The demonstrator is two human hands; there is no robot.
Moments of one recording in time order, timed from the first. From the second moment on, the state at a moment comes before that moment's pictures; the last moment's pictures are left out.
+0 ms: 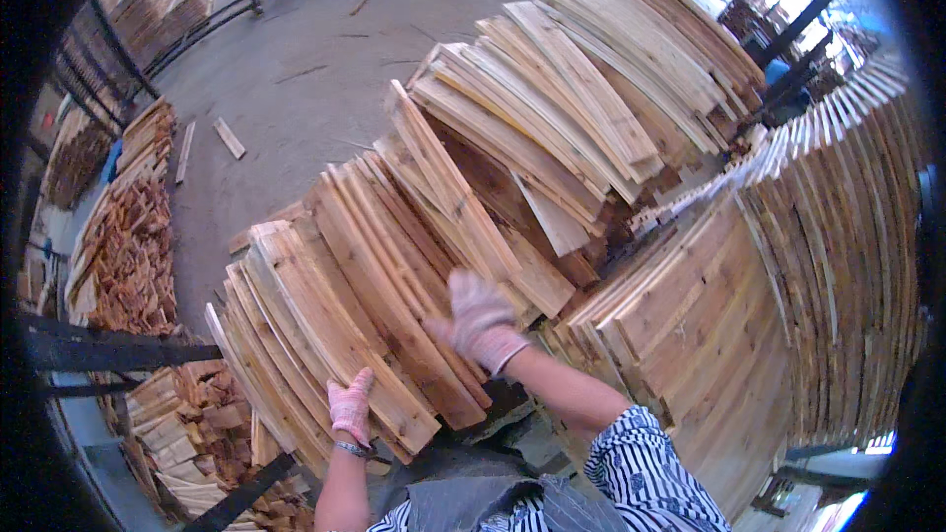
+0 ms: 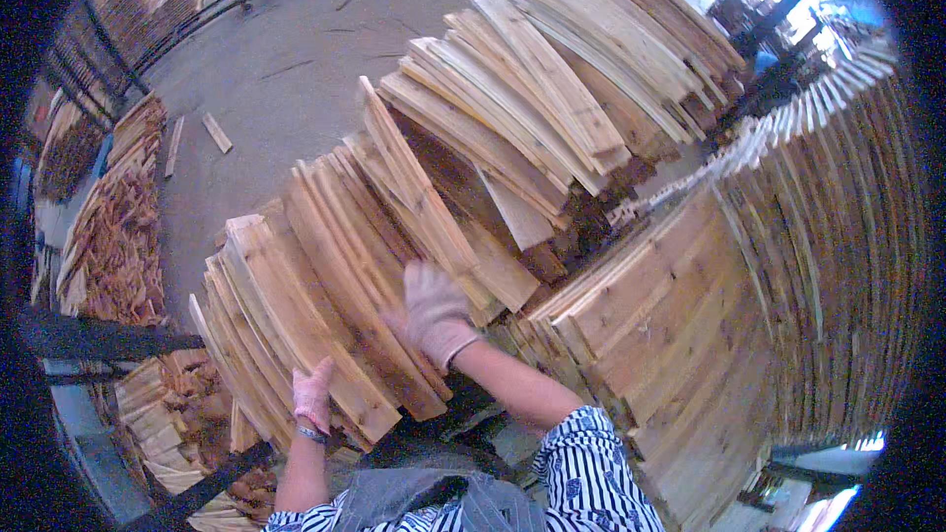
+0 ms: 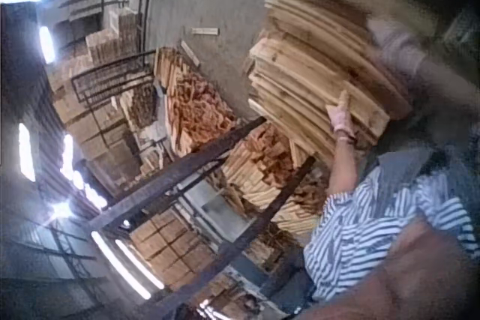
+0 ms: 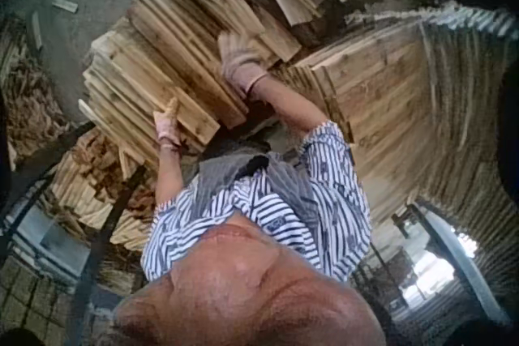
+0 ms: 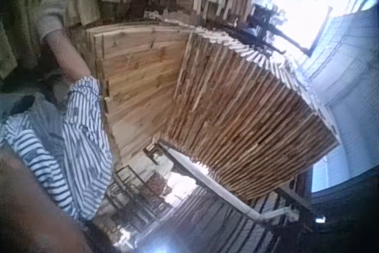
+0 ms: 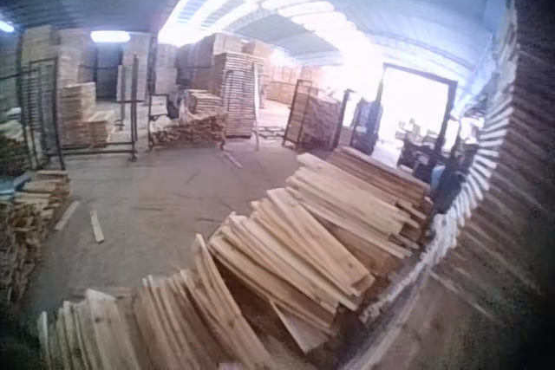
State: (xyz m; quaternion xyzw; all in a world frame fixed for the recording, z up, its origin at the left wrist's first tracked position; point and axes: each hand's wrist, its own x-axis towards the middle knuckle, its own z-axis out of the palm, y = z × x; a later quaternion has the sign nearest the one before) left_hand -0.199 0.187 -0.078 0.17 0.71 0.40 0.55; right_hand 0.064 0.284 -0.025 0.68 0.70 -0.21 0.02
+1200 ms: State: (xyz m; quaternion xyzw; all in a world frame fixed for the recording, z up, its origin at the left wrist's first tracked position) left_hand 0.209 0.077 0.083 0.41 -0.03 0.10 0.91; right_hand 0.295 -0.114 0.156 0.76 0.34 -0.13 -0.53
